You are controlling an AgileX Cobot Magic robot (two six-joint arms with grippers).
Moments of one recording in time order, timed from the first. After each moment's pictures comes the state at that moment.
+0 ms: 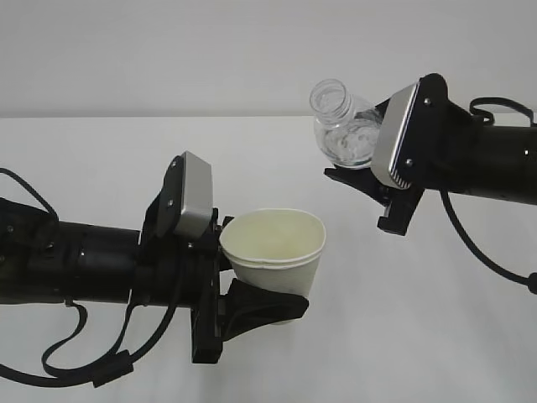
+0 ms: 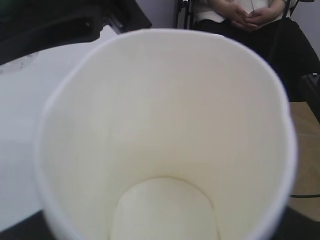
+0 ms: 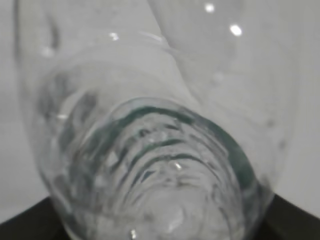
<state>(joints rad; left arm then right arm) -0.55 1.86 -0.71 1.11 -1.02 -0.51 0.23 1.61 -0.75 -0.96 -0.62 -0.12</state>
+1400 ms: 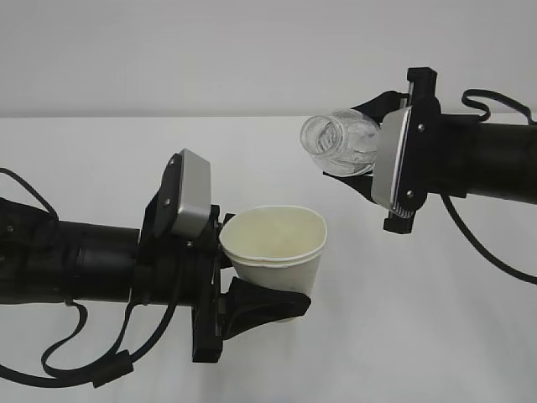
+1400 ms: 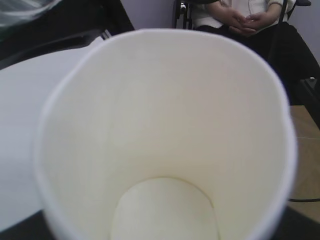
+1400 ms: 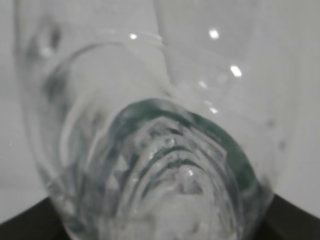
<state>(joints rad) -0.55 1.86 -0.71 1.10 -1.04 -0.48 0.23 1.61 -0.75 -0.96 -0.66 -0.39</state>
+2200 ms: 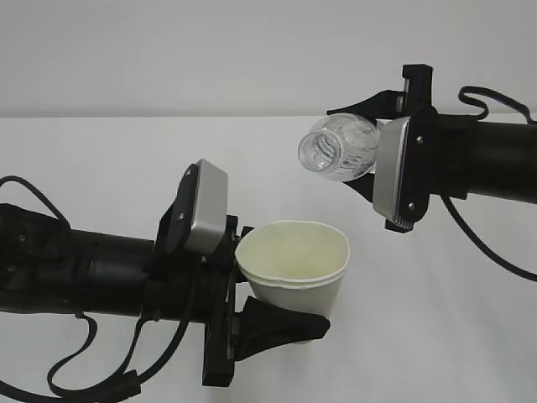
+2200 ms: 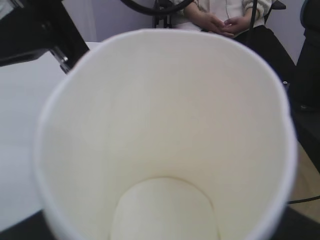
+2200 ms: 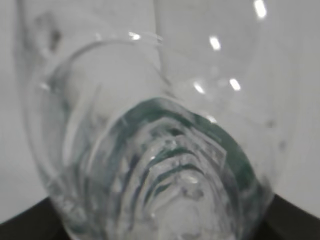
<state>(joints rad) -0.61 1.86 -0.71 1.10 -1.05 -0.48 0.23 1.61 -0.75 -0.97 -0.69 -0.50</state>
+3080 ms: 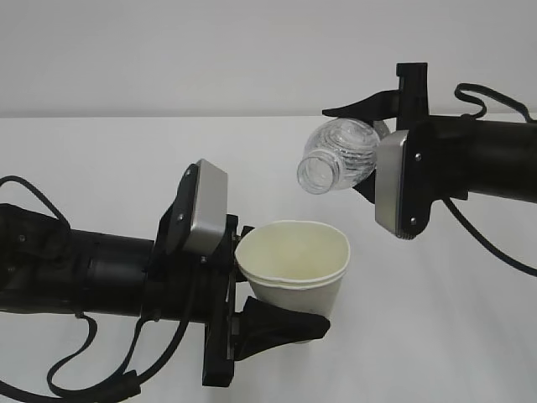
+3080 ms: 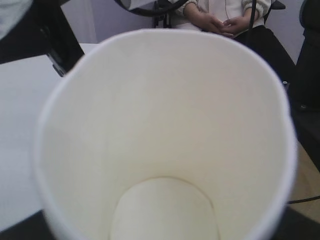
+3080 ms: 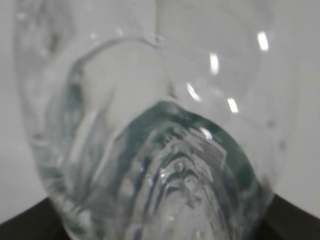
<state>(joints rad) -0.61 1.86 -0.71 1.10 -1.06 -0.48 0.23 1.61 -0.75 -0.97 -0.71 -0.65</state>
